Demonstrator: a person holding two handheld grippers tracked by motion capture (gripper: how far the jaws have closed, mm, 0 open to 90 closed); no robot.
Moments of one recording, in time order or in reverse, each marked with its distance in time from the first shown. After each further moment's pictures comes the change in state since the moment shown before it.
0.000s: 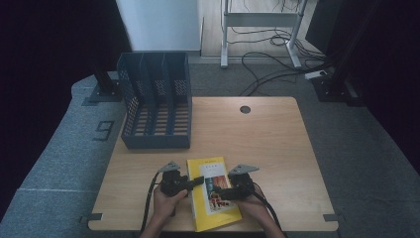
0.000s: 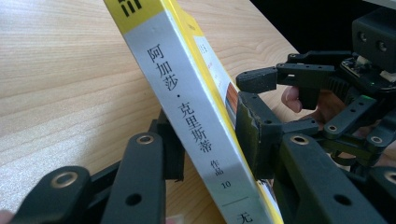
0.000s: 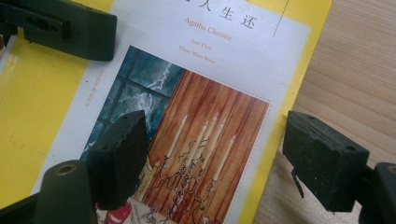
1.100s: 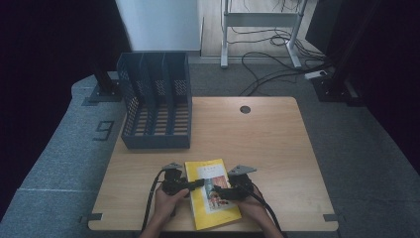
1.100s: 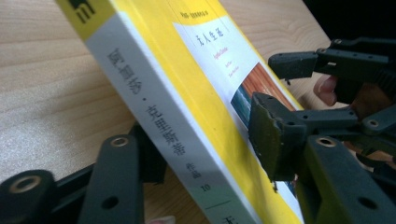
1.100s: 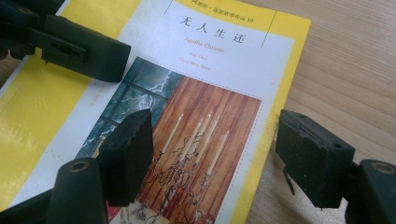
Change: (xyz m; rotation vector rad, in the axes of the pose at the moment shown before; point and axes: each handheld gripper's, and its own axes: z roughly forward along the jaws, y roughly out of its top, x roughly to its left) left arm 0.019 -0.007 0.015 0.089 0.033 -0.106; right arm 0.002 -0.003 0.006 0.020 -0.059 -0.006
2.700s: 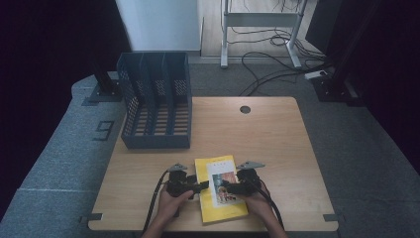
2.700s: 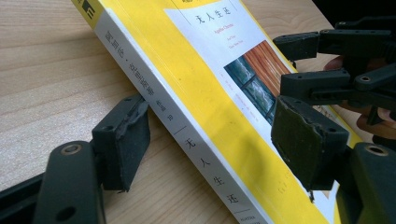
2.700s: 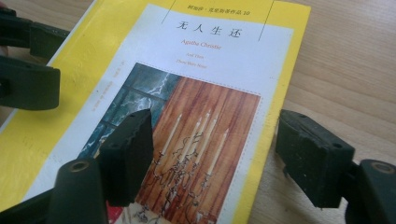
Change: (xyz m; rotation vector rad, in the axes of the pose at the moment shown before) left arm -0.011 -0.002 0.011 0.006 0.037 0.046; right arm -0.024 0.001 -0.008 0.026 -0.079 0.100
